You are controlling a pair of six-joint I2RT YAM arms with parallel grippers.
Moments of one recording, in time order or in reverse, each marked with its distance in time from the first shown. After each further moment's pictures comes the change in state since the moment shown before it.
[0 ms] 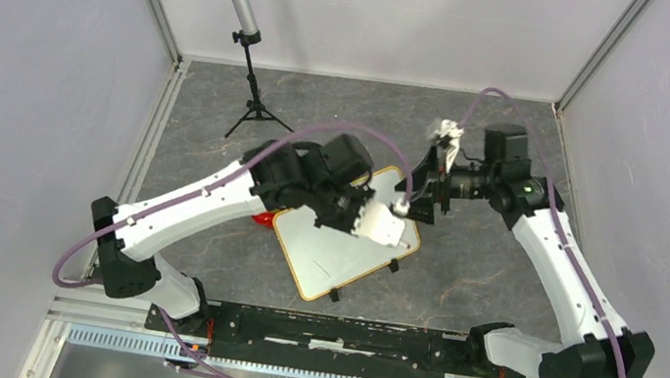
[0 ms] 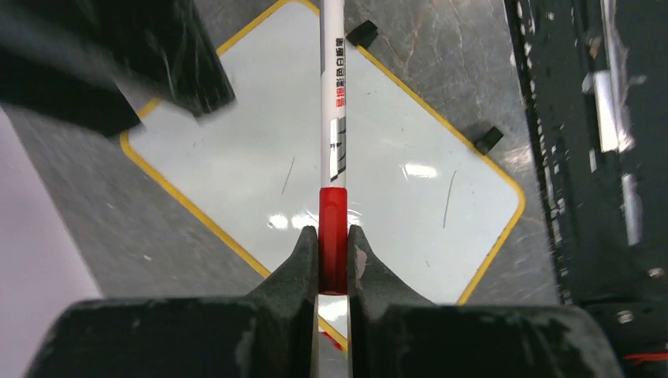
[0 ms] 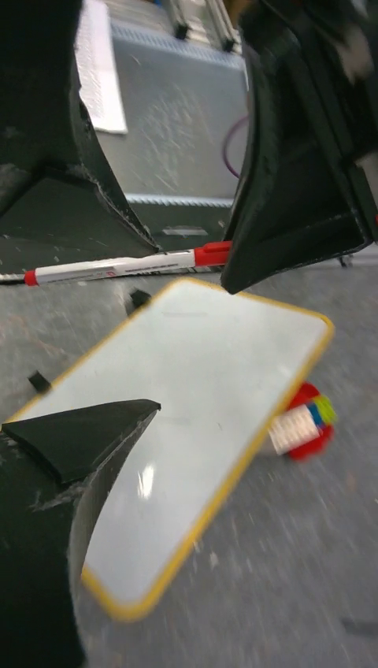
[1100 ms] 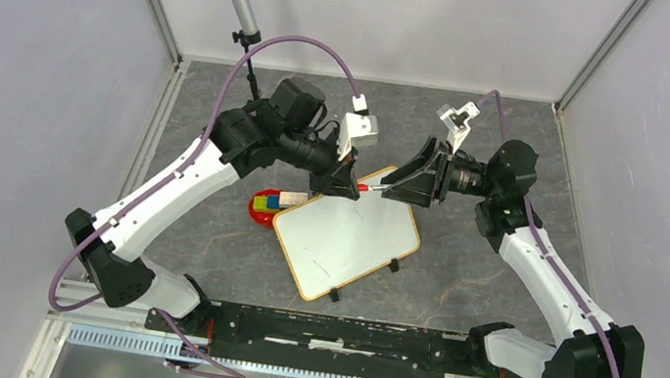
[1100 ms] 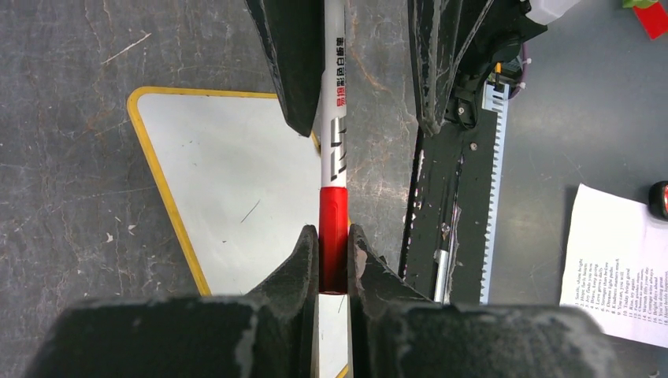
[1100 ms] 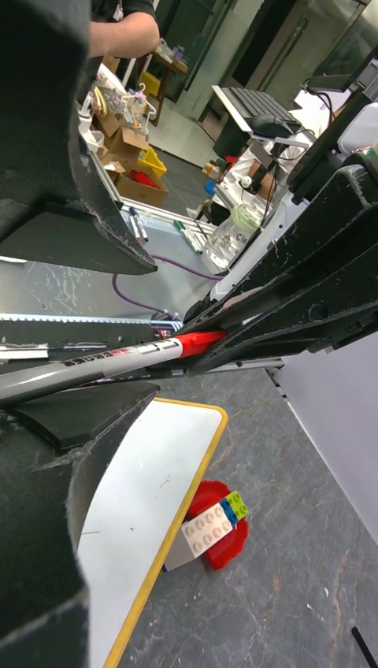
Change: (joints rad) left arm 0.379 -0.083 -0.045 0.243 0.479 -0.629; right arm -0.022 -0.076 -0.302 1.199 -0.069 1.199
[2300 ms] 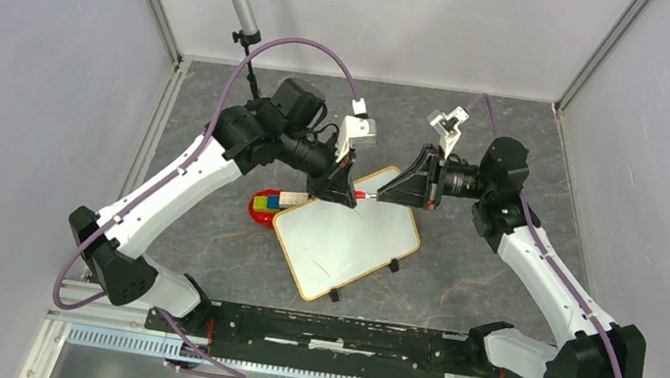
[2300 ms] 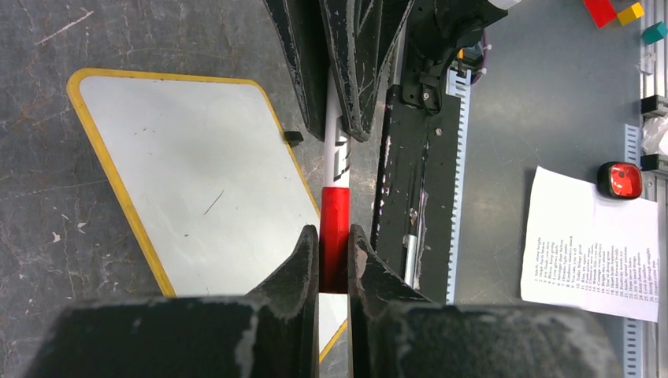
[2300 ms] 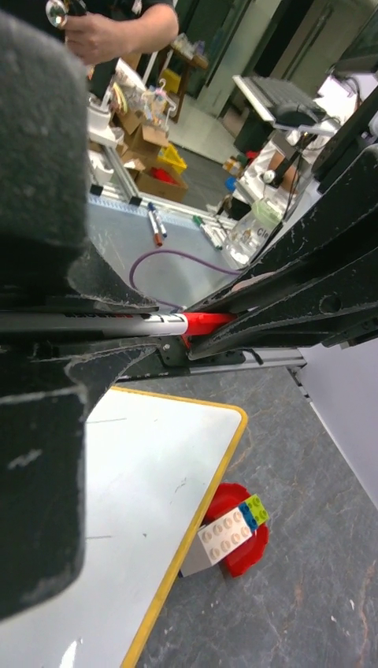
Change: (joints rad) left arm 0.021 0.017 0.009 -0.064 0.097 0.003; right arm 0.037 0.000 0.012 -0.136 -0.007 -0.119
